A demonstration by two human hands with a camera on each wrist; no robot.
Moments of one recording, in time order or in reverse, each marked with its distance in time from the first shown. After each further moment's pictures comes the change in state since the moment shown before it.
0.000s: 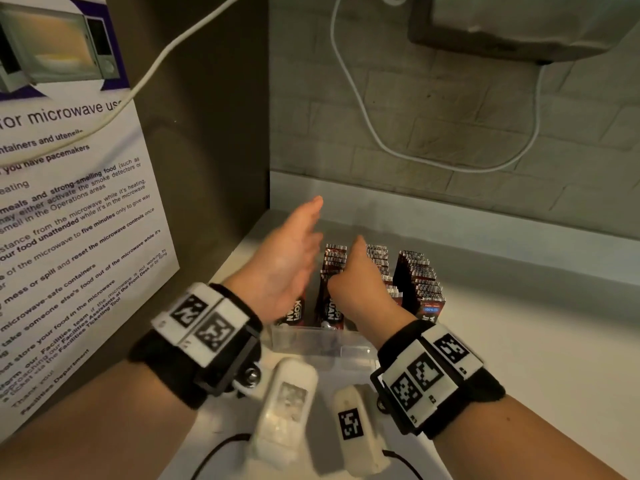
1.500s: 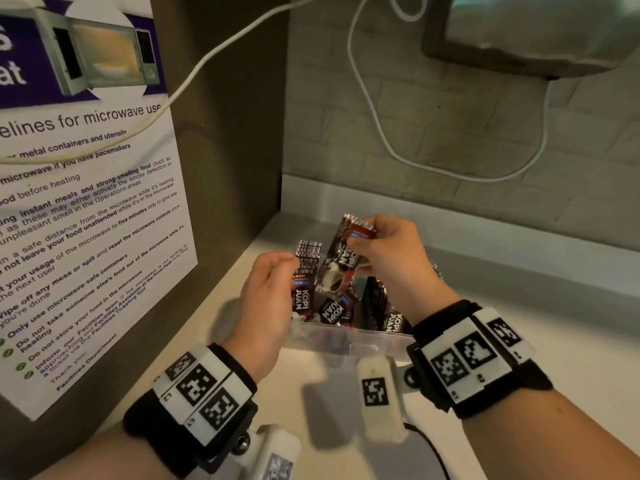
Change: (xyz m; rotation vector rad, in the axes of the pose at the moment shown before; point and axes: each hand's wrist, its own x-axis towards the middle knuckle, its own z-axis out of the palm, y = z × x) left_hand -0.030 -0.050 -0.032 0.137 0.363 0.211; right_hand -0.003 -0.021 -0.033 0.299 0.088 -0.126
